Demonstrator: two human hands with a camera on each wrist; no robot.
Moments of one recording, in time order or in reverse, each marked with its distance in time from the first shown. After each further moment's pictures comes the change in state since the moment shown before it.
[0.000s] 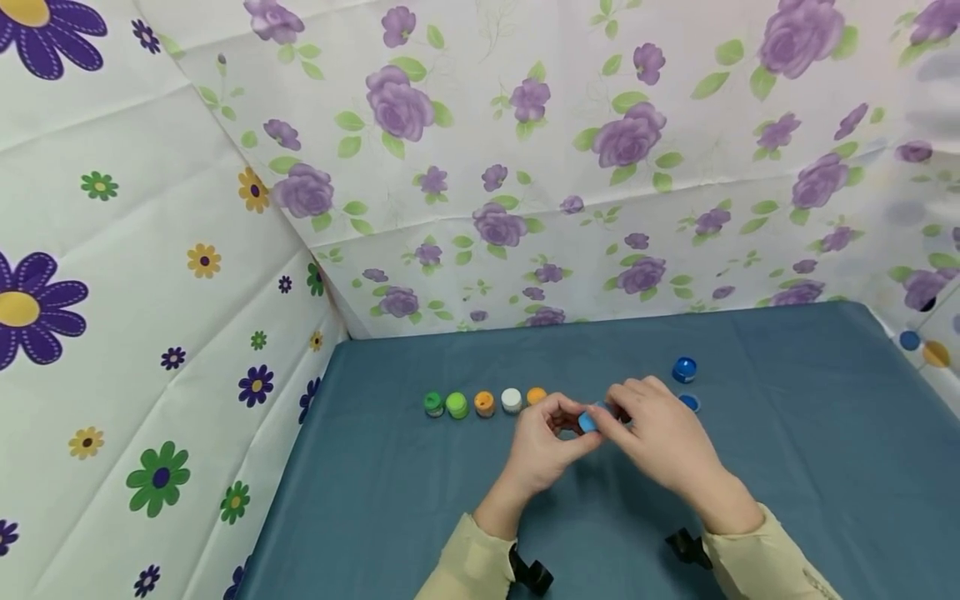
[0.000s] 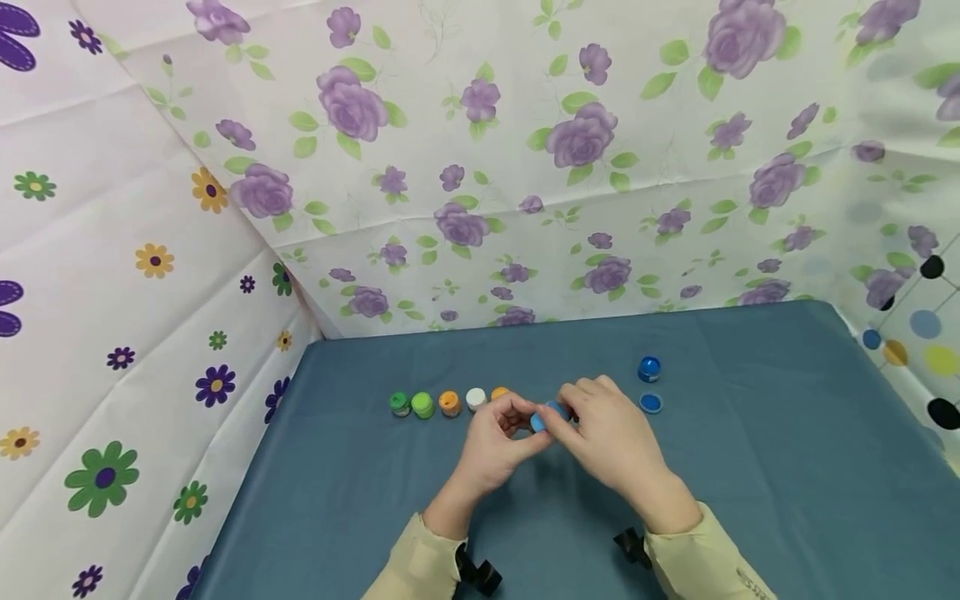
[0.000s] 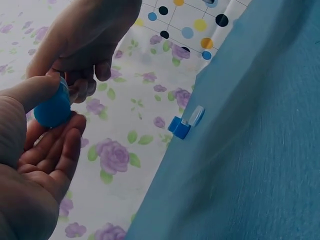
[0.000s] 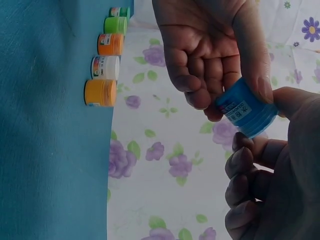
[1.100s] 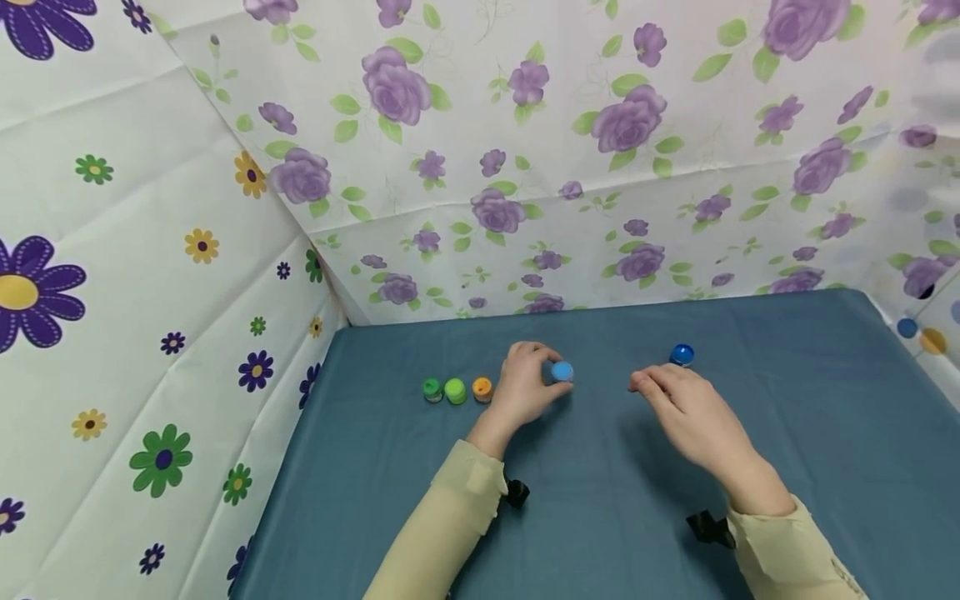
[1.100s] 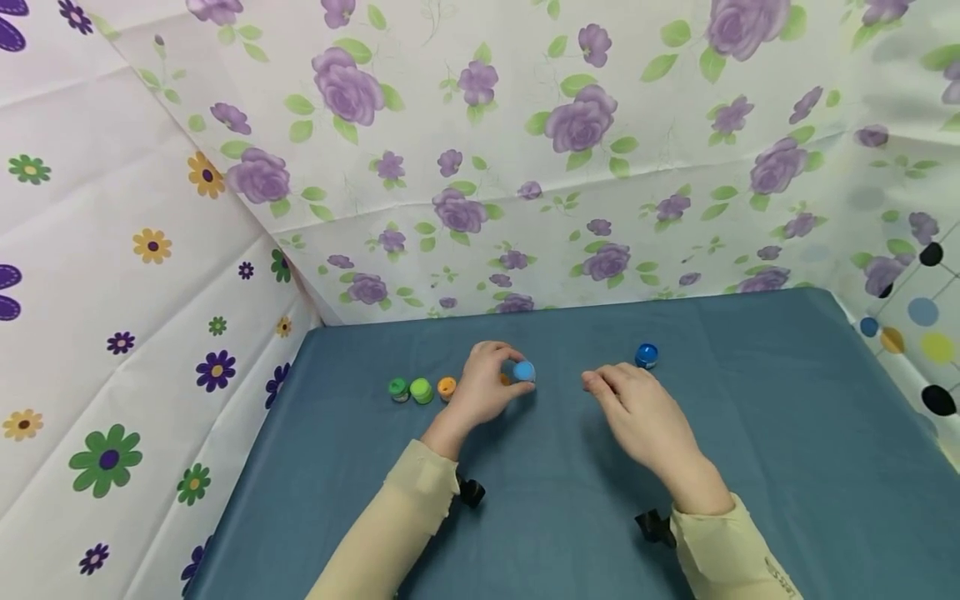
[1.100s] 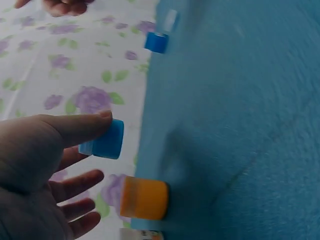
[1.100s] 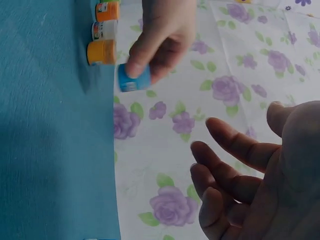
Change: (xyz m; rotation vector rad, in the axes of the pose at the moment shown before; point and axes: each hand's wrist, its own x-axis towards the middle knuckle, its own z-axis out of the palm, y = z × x) left_hand 0.060 -0.015 -0.037 0.866 -0.055 -0.225; right_hand -0.013 0.036 -0.018 0.179 -0.061 0.182
